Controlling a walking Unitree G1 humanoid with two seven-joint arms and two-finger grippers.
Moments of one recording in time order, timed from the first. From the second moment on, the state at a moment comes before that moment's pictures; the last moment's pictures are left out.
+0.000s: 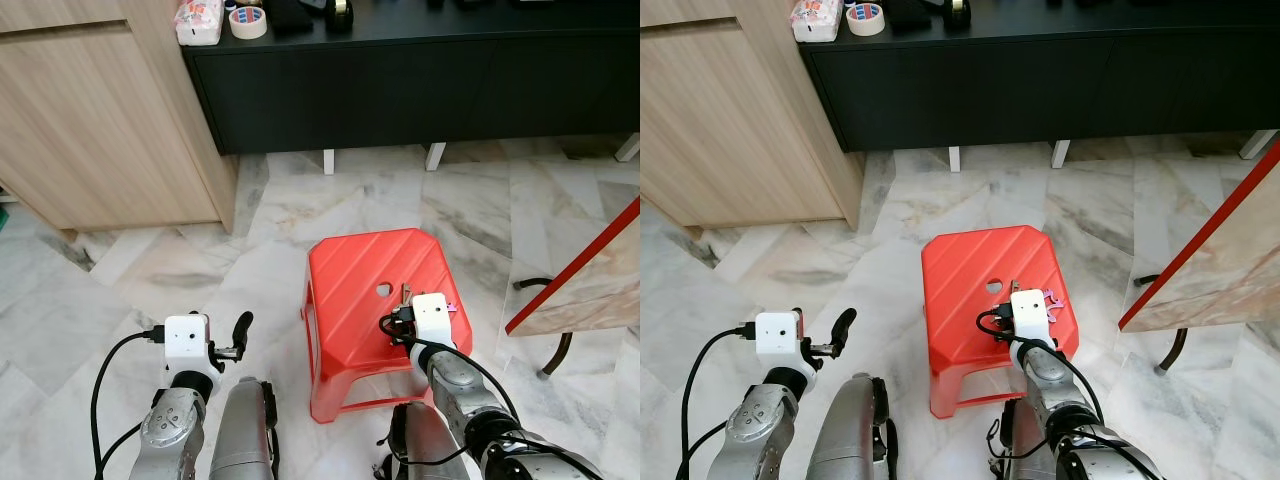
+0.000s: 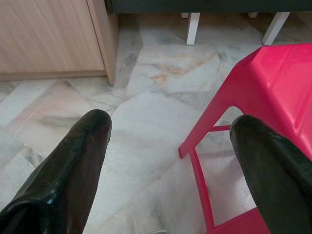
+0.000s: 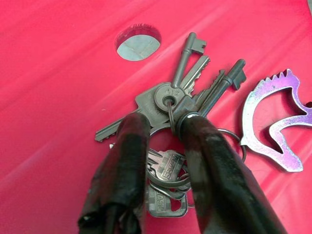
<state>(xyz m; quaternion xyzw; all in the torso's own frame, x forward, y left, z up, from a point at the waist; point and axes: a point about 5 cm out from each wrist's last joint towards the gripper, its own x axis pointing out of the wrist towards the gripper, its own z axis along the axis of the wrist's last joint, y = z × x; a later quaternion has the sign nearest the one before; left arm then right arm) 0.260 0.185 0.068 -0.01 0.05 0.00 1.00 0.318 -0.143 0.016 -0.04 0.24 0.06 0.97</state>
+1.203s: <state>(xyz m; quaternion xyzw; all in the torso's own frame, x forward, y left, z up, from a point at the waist) 0.271 0.186 0.055 -0.01 0.06 0.00 1.00 0.332 -0.150 0.045 0.00 0.12 0.03 0.99</state>
